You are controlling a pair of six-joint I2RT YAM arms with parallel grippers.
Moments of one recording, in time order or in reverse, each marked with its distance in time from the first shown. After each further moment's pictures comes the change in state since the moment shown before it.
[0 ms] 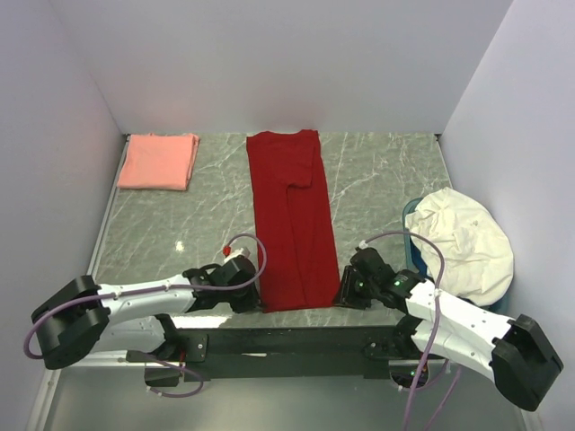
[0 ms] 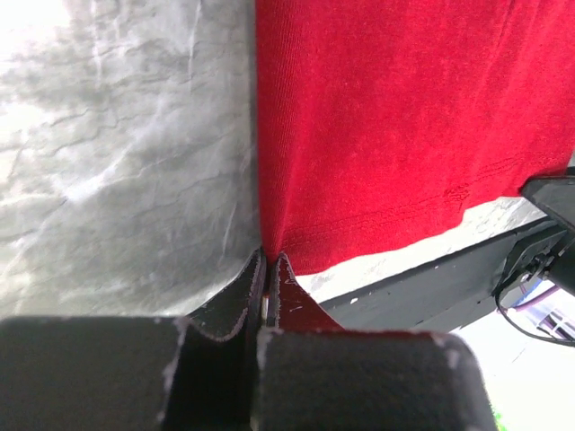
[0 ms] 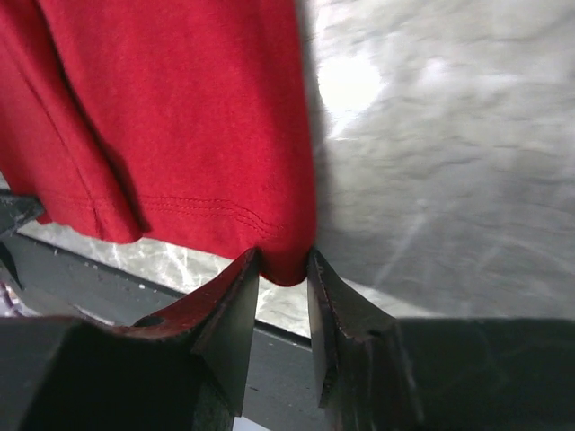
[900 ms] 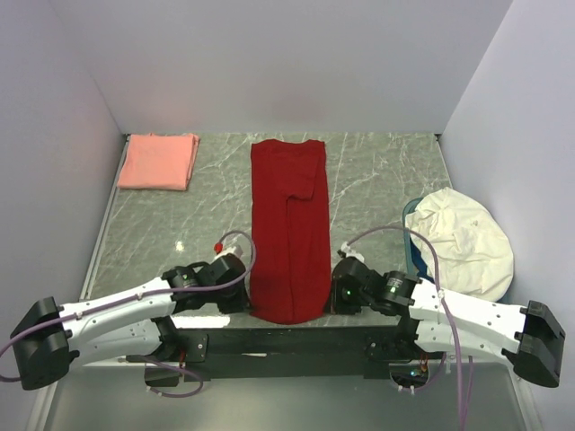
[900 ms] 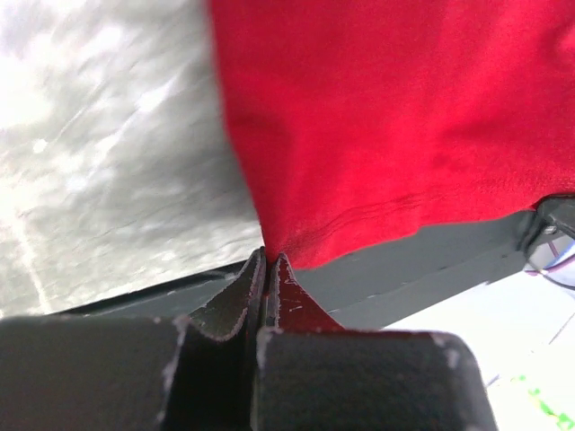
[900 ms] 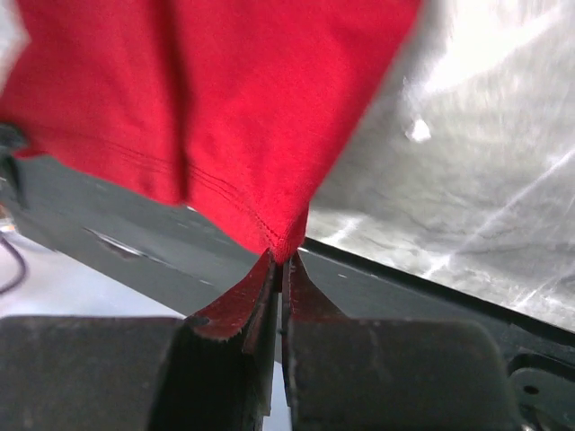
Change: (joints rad) left arm -0.004 -0.237 0.050 -0.332 -0.011 0.073; right arm 0.355 -0.011 0.134 -0.115 0.126 0.147
